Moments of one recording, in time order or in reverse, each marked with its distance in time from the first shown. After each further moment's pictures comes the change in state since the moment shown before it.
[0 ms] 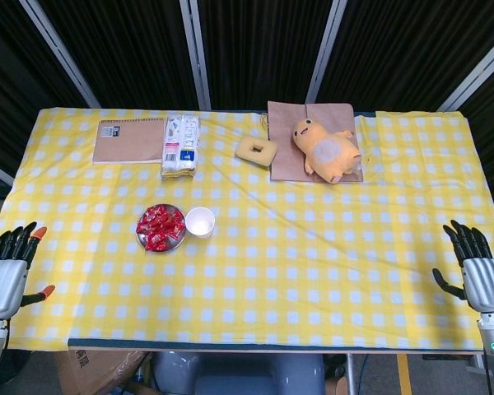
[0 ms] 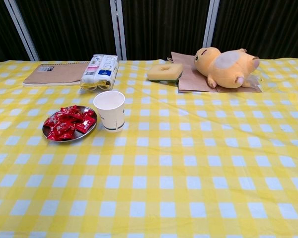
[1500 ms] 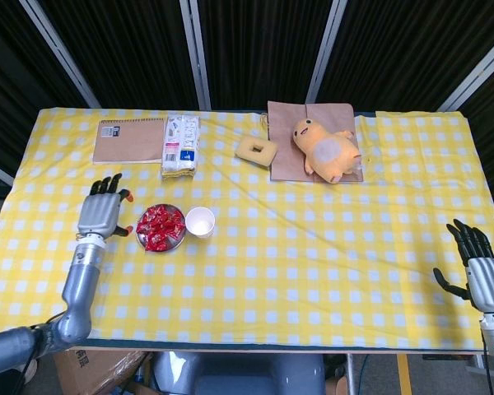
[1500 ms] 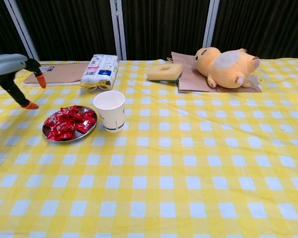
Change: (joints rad) left arm -0.557 -0.361 -0.305 0.155 -0.789 -0.359 0.506; right arm -0.001 0.026 0.004 -0.033 0.003 -0.002 0.094
